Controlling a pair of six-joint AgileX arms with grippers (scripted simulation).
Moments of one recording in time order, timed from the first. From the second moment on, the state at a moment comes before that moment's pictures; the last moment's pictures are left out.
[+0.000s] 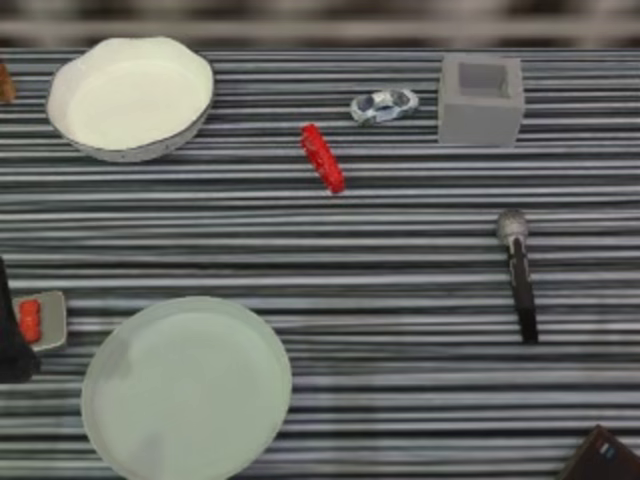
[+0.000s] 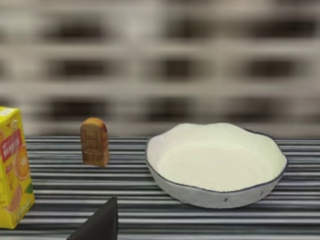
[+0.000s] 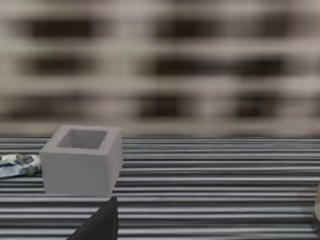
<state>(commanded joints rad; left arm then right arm) 0.00 0.00 0.00 0.00 0.00 0.00 0.00 0.00 0.00 0.00 0.00 0.00</state>
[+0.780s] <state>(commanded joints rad) 0.00 0.00 0.00 0.00 0.00 0.00 0.15 0.67 0.51 -0.39 0.04 0.15</state>
